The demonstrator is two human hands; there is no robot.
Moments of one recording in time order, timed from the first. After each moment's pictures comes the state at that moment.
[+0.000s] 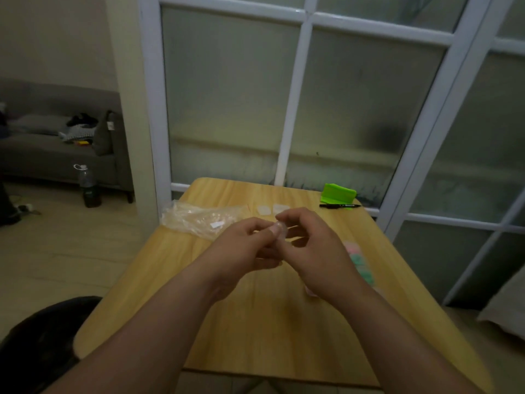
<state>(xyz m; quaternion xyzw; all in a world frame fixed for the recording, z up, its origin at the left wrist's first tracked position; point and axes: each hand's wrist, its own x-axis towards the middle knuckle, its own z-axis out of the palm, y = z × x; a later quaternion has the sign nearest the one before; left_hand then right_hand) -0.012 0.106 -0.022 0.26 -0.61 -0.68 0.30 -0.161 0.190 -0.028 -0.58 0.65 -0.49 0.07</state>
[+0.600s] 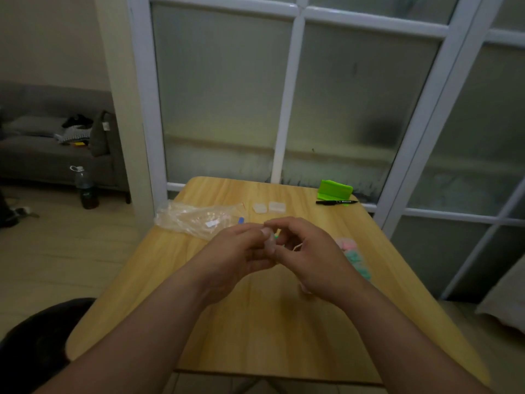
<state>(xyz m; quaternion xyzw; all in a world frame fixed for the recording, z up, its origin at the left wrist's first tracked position) -0.012 0.103 -0.030 0.22 -0.59 -0.72 0.27 -0.174 0.193 -0.034 -0.62 0.63 -0.45 0.13</state>
